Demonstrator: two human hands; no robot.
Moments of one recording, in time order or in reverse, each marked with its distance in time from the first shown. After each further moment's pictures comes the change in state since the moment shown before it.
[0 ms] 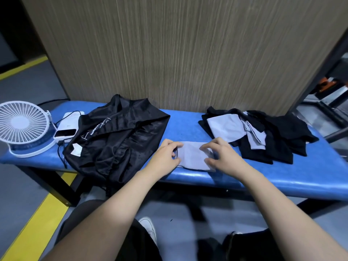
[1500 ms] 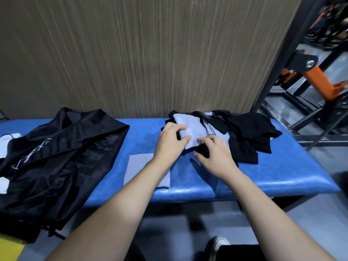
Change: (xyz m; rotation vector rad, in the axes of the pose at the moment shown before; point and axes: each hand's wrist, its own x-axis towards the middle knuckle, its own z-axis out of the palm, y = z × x) left_hand 0.103 0.116 0.069 -0.177 0.202 0.096; right_hand -0.003 0.078 -0.034 -0.059 0.270 0.219
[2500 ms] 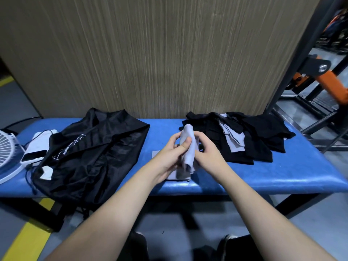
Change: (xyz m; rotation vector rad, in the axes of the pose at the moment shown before) left_hand -0.071 0.005 -0.077 -0.833 -0.319 -0.429; right_hand -0.029 -0.103 0.004 0.801 -0.083 -0.044
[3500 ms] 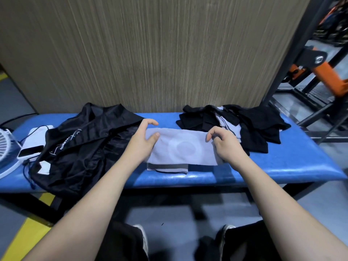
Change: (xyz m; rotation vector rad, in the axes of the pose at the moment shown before) left_hand -0.005 0.005 -0.067 0.729 0.349 0.297; right_hand 0.003 0.019 -0.055 -0.367 0.140 0.131
